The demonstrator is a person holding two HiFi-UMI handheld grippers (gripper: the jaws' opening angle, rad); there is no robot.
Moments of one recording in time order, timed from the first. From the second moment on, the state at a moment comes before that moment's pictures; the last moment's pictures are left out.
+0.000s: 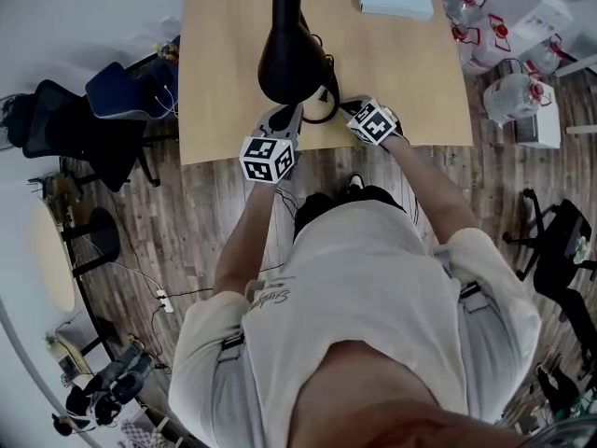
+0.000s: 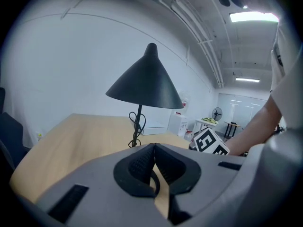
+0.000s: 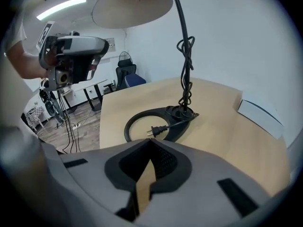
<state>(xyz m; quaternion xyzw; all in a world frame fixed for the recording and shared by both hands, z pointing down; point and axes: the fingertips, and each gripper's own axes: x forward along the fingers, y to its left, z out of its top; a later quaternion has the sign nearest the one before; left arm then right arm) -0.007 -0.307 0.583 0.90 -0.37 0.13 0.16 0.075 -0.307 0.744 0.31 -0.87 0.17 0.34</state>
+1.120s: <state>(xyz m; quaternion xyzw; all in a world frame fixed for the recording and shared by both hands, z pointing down) -0.016 -0.320 0.533 0.90 -0.40 0.07 0.13 0.055 -0.325 0.771 0.30 -0.84 0.16 0.42</state>
